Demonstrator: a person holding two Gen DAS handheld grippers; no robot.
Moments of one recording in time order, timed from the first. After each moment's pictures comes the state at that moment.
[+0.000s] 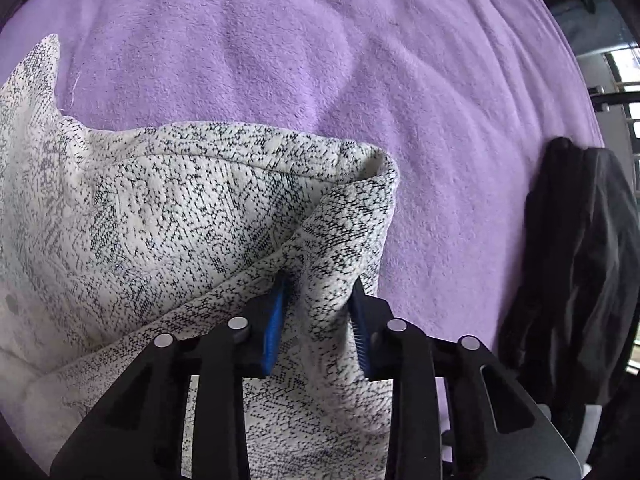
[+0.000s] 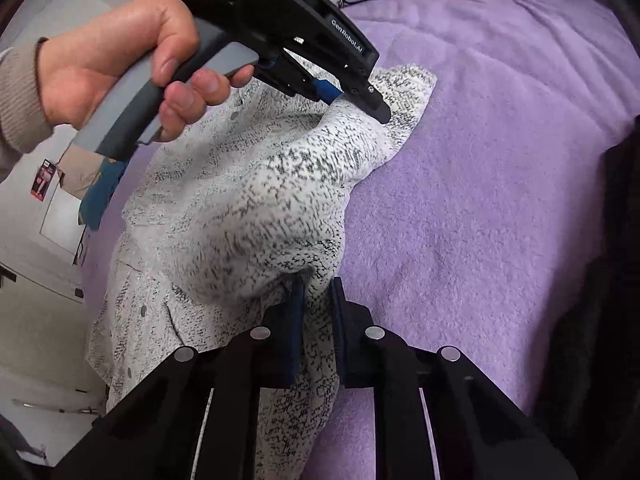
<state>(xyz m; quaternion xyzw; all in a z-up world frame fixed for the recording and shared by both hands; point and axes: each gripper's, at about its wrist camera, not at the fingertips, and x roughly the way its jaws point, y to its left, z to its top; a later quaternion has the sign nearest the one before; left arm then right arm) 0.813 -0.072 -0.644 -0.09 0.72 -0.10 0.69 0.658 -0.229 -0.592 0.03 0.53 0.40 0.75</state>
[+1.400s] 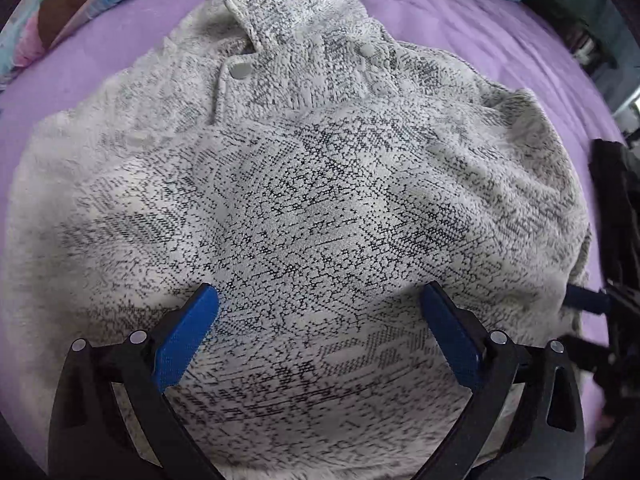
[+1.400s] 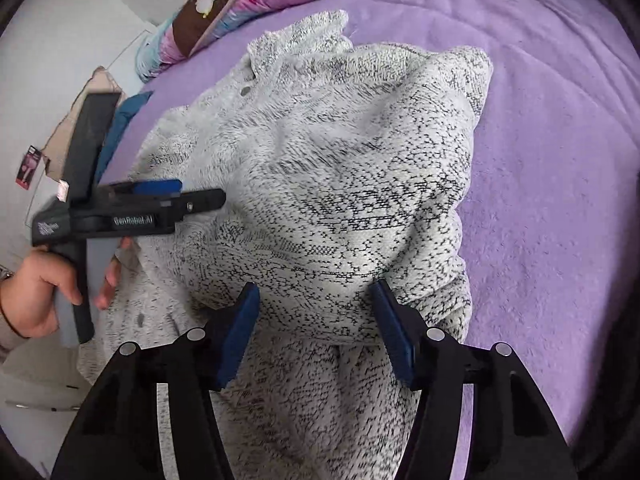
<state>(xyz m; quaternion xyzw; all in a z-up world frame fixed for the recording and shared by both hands) 0.594 0.066 -0.638 -0.09 0.57 0.05 0.82 0.643 -0.144 -0.607 -0.02 0.56 0.38 0.74</state>
